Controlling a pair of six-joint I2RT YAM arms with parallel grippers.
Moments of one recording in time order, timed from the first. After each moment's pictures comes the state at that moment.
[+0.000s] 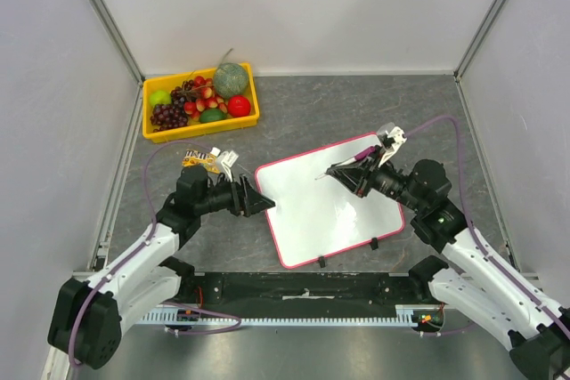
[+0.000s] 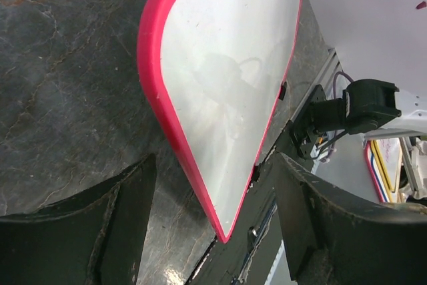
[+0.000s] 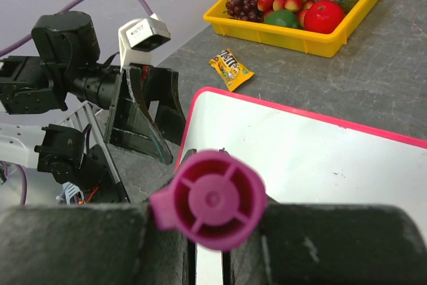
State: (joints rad) left arm -0.40 0.87 0.39 0.08 0.65 -0.56; right arm 0.55 0.73 0.60 0.15 -0.42 0.38
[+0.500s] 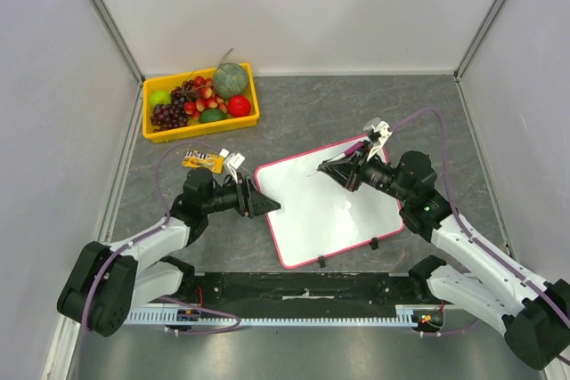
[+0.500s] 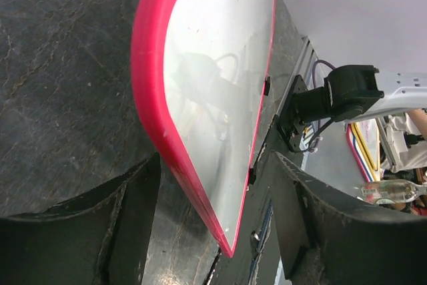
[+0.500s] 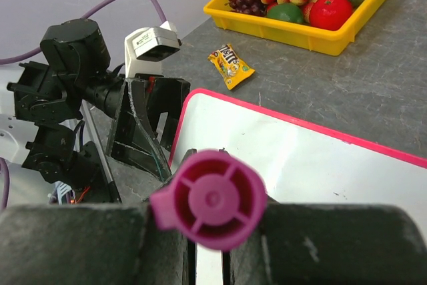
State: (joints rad) left arm -0.40 1.09 0.29 0.48 0.78 -0.62; right arm 0.55 0.88 0.60 0.28 -0.45 0.37
